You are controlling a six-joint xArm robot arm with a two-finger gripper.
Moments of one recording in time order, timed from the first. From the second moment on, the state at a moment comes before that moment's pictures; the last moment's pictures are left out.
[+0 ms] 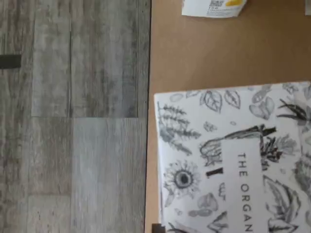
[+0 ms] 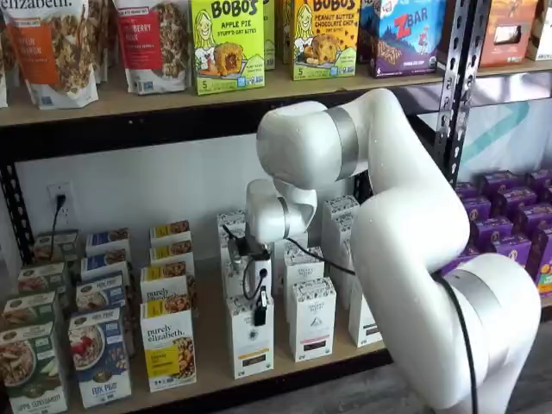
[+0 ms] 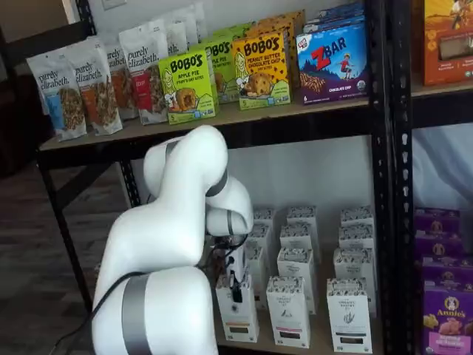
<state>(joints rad) 0.24 1.15 -1.72 0.12 0.58 -1.42</state>
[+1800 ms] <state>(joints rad) 0.29 0.91 -1.33 0.08 0.47 -1.35</state>
